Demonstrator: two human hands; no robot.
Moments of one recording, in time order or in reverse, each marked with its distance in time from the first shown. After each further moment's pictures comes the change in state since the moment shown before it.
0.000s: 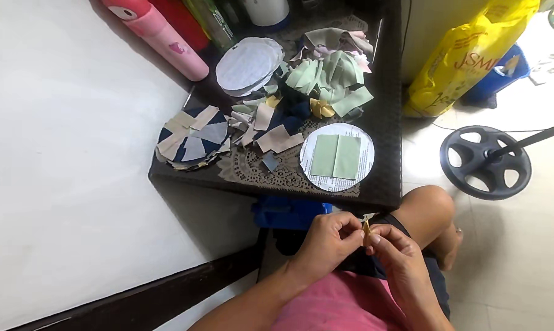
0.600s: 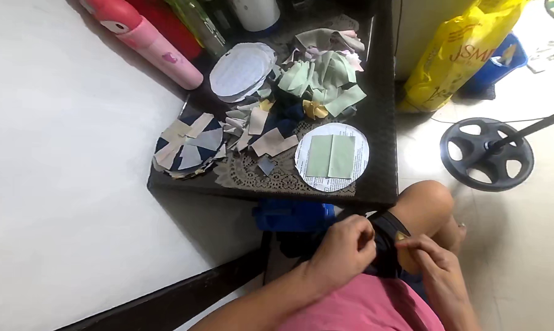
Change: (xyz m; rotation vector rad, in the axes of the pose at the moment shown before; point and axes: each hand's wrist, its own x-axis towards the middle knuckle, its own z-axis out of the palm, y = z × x) left_hand 0.003 -0.003 0.026 0.259 -0.170 0.031; right_hand -0.018 -0.004 -0.066 -0.614 0.128 -0.237
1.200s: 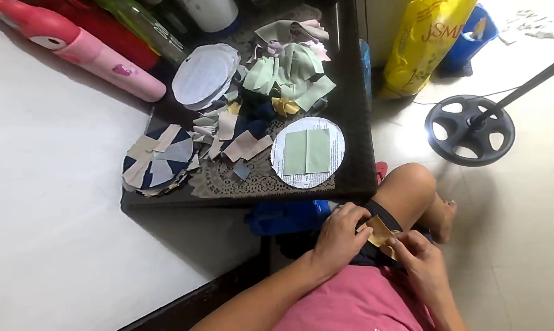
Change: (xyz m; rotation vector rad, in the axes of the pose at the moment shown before) left_hand 0.018 -0.021 0.034 0.260 0.024 0.093; right_hand -0.023 0.022 0.003 -0.205 0.164 0.193
